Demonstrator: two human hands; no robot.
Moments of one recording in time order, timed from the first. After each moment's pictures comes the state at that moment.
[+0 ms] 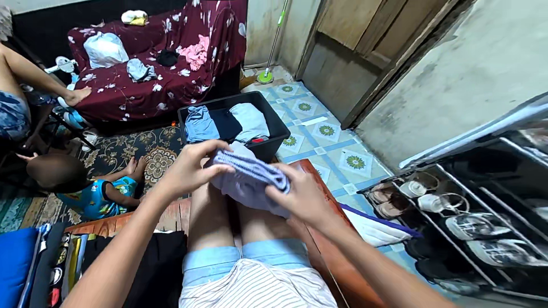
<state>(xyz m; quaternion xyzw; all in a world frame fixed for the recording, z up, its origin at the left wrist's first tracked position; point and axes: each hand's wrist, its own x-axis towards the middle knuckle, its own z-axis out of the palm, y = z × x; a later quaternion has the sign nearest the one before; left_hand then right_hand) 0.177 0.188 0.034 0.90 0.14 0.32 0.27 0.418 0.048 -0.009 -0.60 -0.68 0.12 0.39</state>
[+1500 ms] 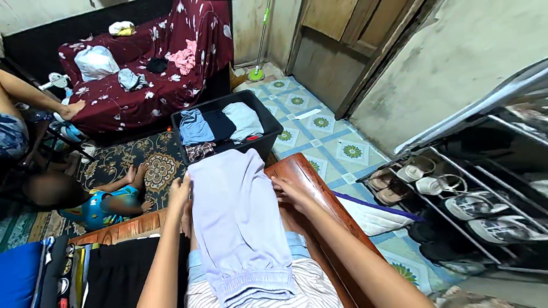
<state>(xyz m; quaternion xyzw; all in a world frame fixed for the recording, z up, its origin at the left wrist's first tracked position) 0.157 0.191 -0.102 0.54 0.64 0.30 0.46 0.478 0.078 -0.148 -0.71 -0.27 0.50 0.42</state>
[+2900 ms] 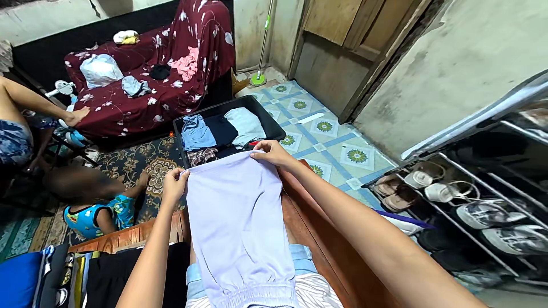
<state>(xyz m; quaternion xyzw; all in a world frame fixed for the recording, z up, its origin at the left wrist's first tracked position) 0.148 0.258 -0.108 0.69 0.55 0.33 0.32 0.515 0.217 -0.112 -0.56 -0.60 0.37 0.45</state>
